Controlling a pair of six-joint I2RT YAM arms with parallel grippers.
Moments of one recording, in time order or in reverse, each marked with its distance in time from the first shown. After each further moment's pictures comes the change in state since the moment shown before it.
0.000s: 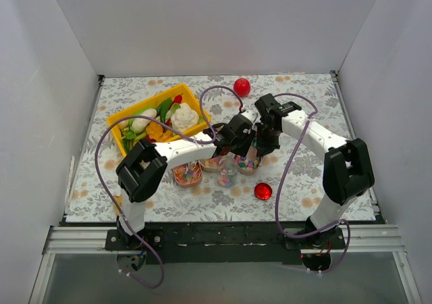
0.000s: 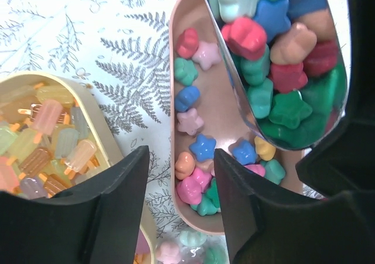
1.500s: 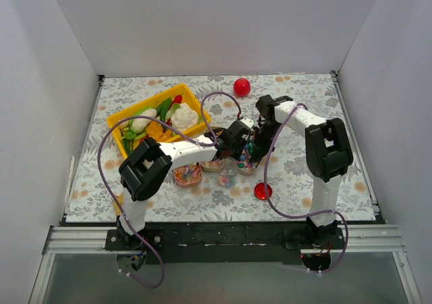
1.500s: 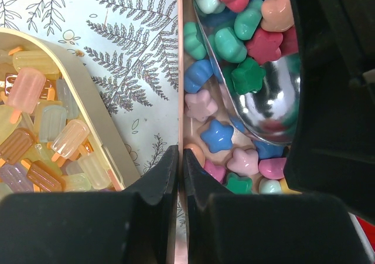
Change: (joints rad) left arm 0.000 0.026 -0.053 -0.003 0.008 -0.008; right arm -0.096 0.284 0.145 -0.144 -0.310 0.045
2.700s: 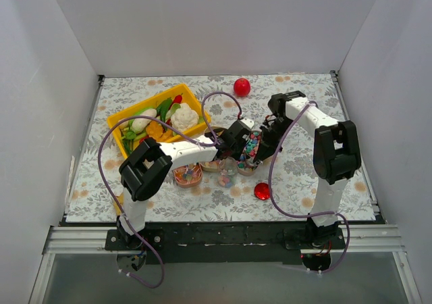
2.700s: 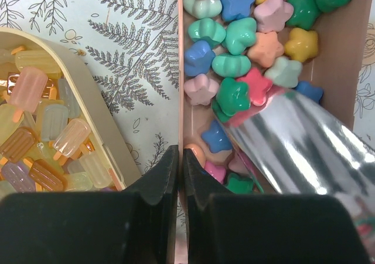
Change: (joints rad) left arm 0.000 0.000 0.006 -0.011 -0.024 0.007; right arm -0.080 -0.060 0.016 -0.231 -0.237 -0.080
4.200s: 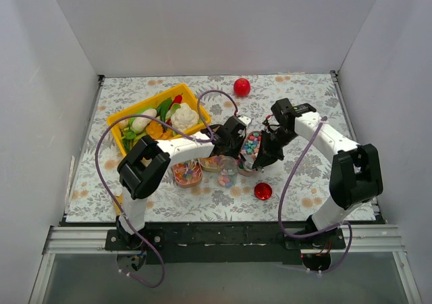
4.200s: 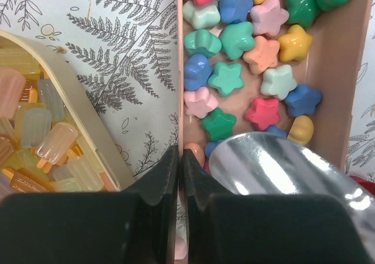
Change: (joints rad) left arm 0.051 0.000 0.002 -0.005 0.164 -0.032; right arm 0.046 -0.316 -0.249 0.217 0.008 0.002
